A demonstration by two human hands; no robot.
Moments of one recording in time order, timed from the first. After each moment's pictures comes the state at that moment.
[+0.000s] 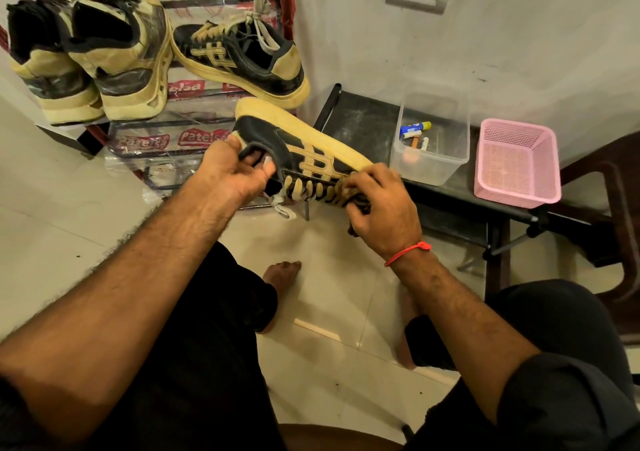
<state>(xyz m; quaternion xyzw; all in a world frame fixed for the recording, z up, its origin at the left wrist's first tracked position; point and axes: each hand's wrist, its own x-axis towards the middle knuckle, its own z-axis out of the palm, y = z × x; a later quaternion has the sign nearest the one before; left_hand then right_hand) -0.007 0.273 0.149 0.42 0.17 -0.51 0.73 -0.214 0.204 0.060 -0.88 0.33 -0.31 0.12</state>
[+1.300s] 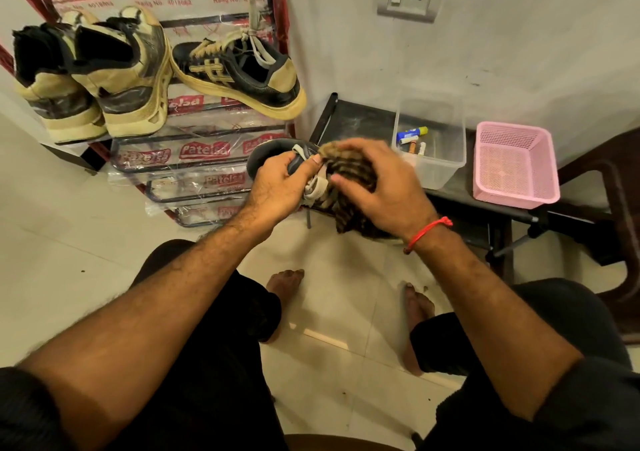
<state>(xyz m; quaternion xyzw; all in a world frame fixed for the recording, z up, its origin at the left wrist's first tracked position) -0.038 0.269 0.112 0.73 -0.37 -0.33 0.47 -0.210 0.196 0.121 -0.86 0.32 -0.29 0.28</state>
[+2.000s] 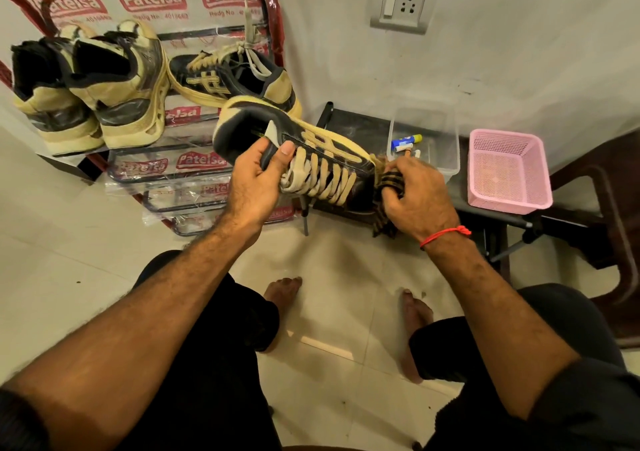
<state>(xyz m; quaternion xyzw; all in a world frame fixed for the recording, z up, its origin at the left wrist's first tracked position) -0.033 0.276 0.130 0.66 -0.35 -0.28 0.60 -0.241 0.170 0.111 -0.84 0.44 -0.26 0.17</state>
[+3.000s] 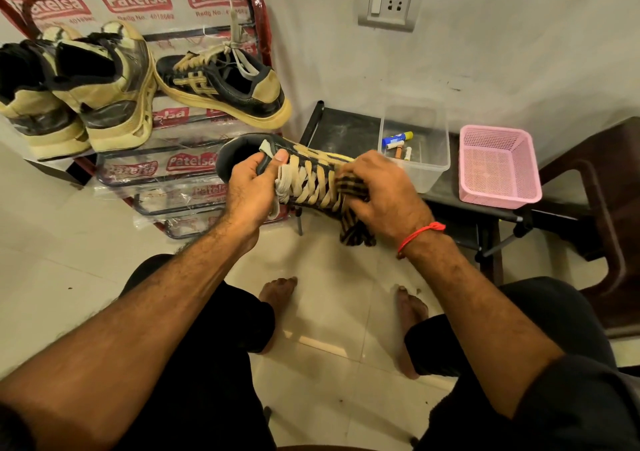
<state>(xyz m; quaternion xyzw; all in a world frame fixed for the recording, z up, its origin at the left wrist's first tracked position) -0.041 0.269 0.124 0.68 -0.28 -0.34 0.59 -0.227 0.180 0.119 -0.90 0.34 -0.22 0.19</state>
